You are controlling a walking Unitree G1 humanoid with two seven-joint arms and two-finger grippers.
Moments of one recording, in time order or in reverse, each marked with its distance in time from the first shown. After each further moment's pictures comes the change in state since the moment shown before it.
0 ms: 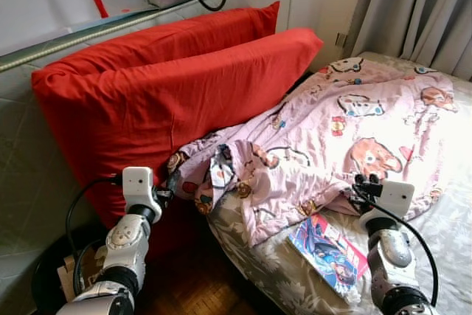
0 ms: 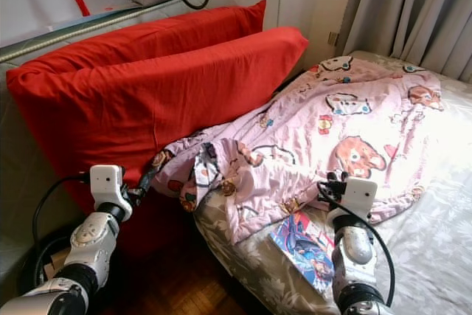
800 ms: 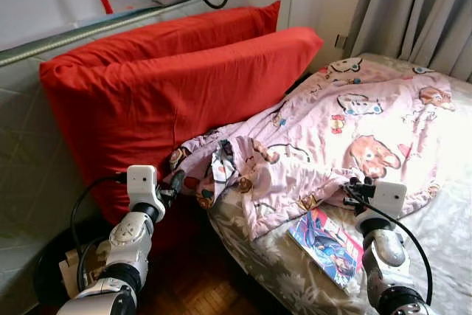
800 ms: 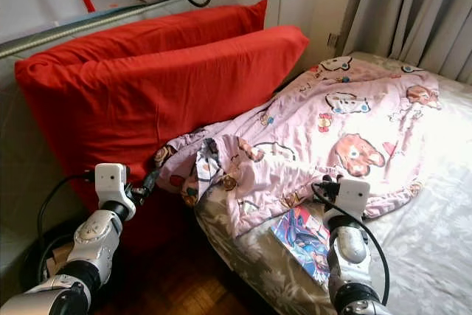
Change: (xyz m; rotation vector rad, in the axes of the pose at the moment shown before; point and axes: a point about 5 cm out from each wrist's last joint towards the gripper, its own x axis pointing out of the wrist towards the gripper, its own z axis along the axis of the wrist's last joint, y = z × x) left arm 0.004 -0.002 0.001 -0.012 0.027 -0.014; right arm 0.000 0.006 -0.005 -0.003 0.037 0.003
